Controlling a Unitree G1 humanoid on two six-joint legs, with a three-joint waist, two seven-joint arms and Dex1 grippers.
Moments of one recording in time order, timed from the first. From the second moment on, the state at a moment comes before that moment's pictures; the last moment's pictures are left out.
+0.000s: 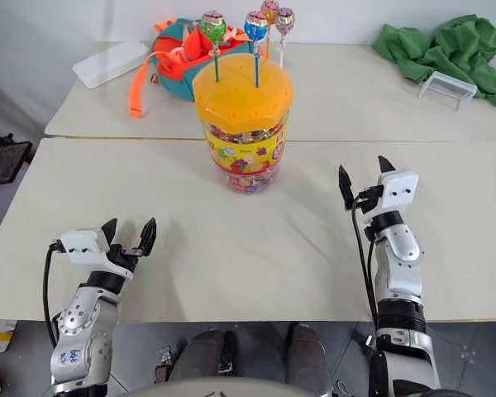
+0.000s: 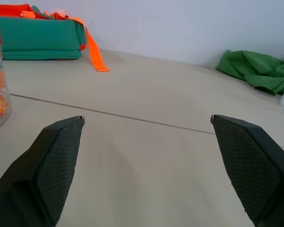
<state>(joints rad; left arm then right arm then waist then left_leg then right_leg) 0.16 0.15 0.27 -0.30 -0.27 0.15 -0.15 -0.37 -0.31 -0.25 0.35 0.21 -0.28 0.43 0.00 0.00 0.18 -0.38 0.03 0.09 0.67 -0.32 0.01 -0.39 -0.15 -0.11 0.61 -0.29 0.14</state>
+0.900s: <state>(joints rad) -0.92 0.44 0.13 0.26 -0.69 0.49 -0.84 -0.12 -0.44 -0.30 -0.56 0.78 0.10 0.61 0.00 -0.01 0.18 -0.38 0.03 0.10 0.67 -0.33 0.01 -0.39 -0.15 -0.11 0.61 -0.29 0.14</state>
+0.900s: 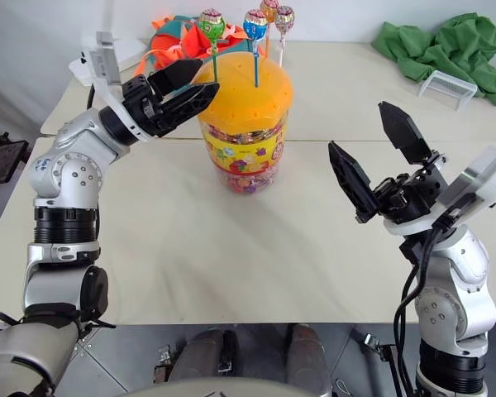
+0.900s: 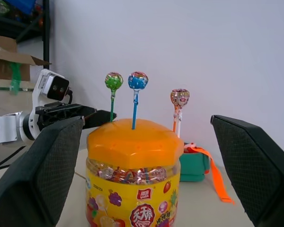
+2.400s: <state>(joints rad) 0.00 0.79 0.45 -0.15 -0.70 0.87 -0.52 -0.20 -0.67 -0.16 -0.25 0.68 0.13 1.16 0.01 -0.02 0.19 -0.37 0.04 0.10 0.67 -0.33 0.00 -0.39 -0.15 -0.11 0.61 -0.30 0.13</state>
